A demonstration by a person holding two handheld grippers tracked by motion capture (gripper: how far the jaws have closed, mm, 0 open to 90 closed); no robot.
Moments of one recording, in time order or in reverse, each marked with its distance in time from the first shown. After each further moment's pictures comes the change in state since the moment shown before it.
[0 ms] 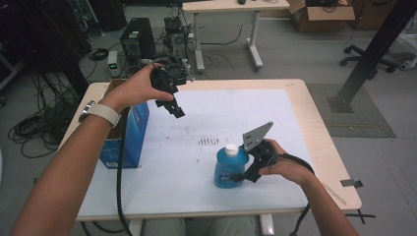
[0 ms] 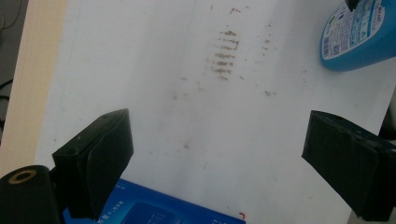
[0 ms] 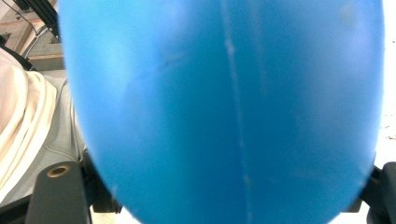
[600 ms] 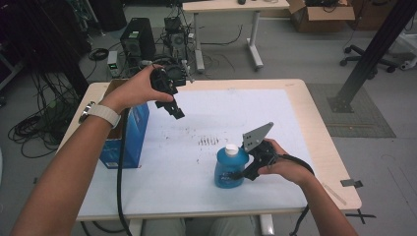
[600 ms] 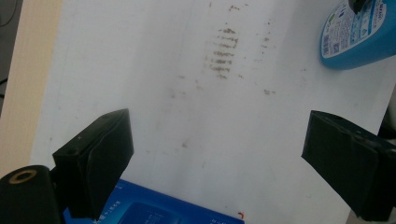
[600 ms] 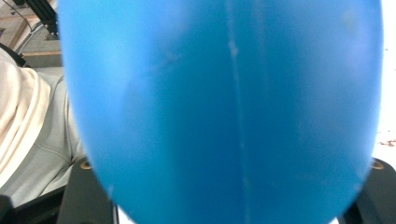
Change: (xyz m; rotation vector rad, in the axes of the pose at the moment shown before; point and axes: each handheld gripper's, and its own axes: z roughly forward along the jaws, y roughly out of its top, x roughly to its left) left arm 0.000 -0.002 0.003 0.004 -0.006 -0.006; right arm 0.000 0.000 0.000 -0.008 -0.018 -0.028
